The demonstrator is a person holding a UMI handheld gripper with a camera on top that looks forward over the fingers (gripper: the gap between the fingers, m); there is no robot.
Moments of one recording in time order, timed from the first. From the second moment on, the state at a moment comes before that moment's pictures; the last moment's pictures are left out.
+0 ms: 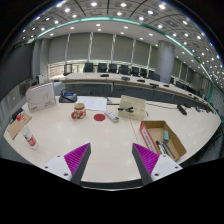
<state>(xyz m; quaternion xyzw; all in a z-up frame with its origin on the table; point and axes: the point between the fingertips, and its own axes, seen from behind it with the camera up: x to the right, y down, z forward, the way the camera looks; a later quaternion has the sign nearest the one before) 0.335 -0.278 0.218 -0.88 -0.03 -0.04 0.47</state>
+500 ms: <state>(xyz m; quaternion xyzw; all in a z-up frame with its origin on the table) 0.091 -0.336 0.153 -0.88 -0.12 0.07 0.45</state>
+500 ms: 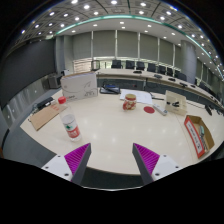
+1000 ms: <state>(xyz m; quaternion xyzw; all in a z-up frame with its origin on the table) -0.129 -0.248 0.093 -0.83 -0.12 0.08 0.54</state>
